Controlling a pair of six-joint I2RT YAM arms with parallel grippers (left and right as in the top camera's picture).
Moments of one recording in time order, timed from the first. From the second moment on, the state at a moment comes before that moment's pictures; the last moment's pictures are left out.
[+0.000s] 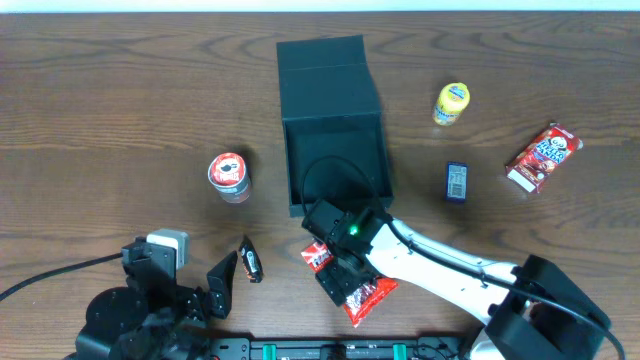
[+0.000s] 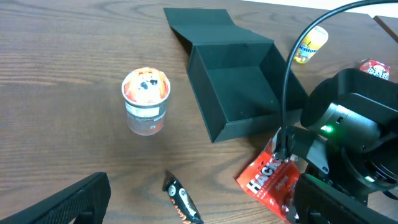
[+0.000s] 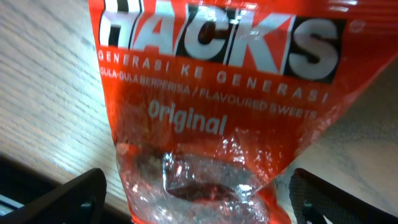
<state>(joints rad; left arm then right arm) -0.39 0.29 0.82 -1.06 0.02 -0.27 0.93 1.64 0.94 -0.89 -0.09 0.30</state>
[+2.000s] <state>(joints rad) -0.39 0.29 0.82 -1.07 0.02 -0.27 0.93 1.63 0.94 -0.82 -0.10 0.41</state>
